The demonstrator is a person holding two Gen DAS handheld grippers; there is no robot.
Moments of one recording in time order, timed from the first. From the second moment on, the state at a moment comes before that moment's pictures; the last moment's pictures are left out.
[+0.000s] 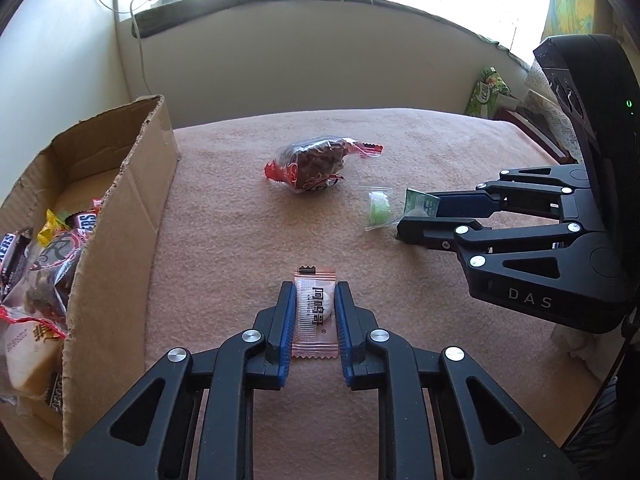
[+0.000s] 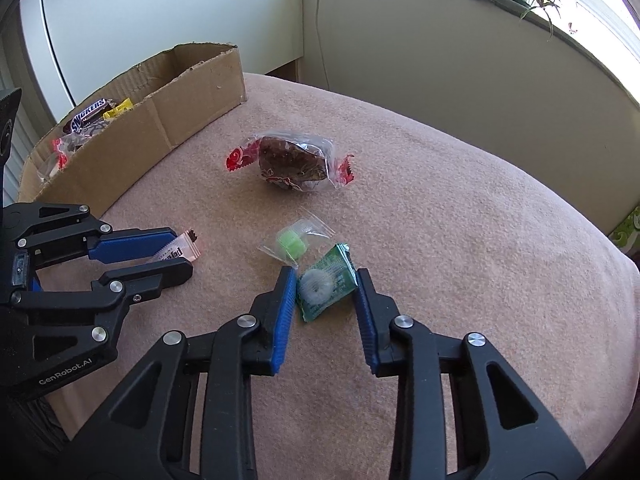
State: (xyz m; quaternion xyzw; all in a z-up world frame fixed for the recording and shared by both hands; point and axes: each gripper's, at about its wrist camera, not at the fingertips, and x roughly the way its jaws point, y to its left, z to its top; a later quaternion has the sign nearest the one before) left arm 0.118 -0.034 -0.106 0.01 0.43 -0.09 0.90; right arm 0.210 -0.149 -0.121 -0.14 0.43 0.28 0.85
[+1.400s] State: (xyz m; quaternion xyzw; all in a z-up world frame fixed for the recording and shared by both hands) left arm 0.083 0.062 -0.025 -0.07 0.30 -0.05 0.95; right arm 0.178 -0.087 -0.032 -0.06 0.33 0.35 0.87
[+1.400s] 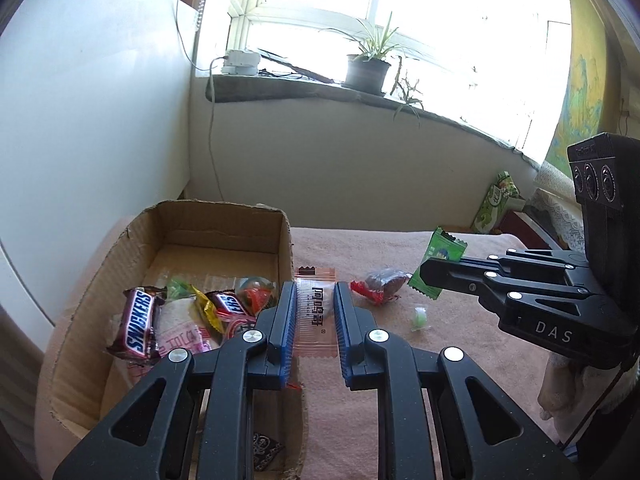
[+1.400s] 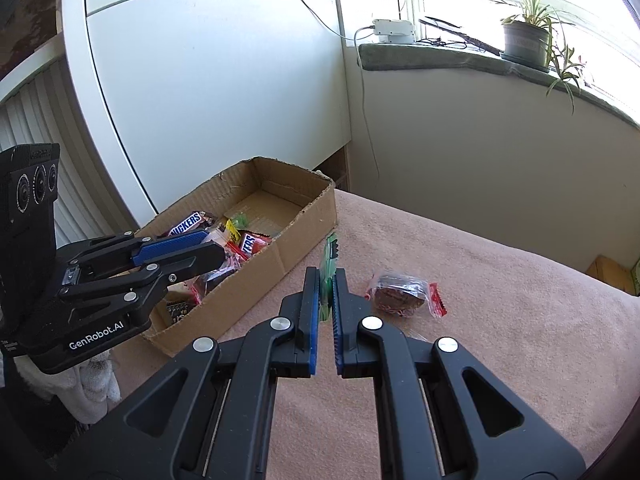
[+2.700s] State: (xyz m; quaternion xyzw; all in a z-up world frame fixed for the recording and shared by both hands) left arm 0.132 0.146 -0.021 -0.09 0.30 0.02 0.95; right arm 0.139 0.037 -0.049 -0.09 0.35 0.46 0.81
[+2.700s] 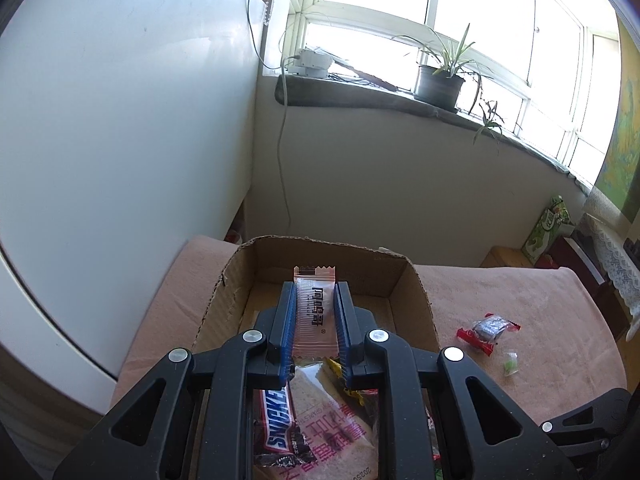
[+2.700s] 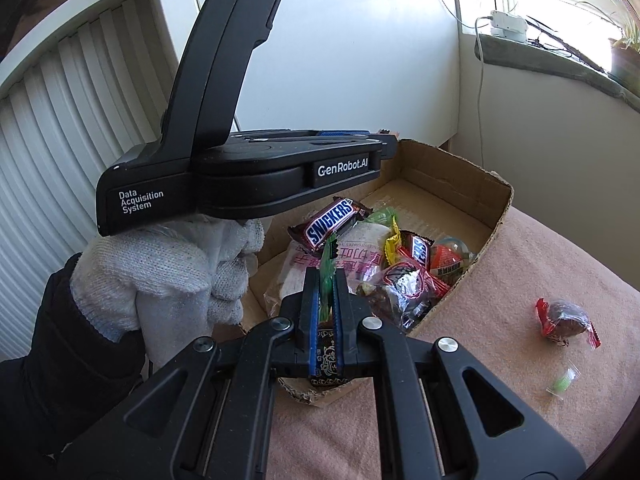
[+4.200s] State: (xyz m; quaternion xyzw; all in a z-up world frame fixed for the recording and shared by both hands) left arm 0.124 0.146 -0.014 -0.09 0.29 0.04 0.95; right arm 0.141 0.023 -0.050 -0.11 0.31 0.44 0.84
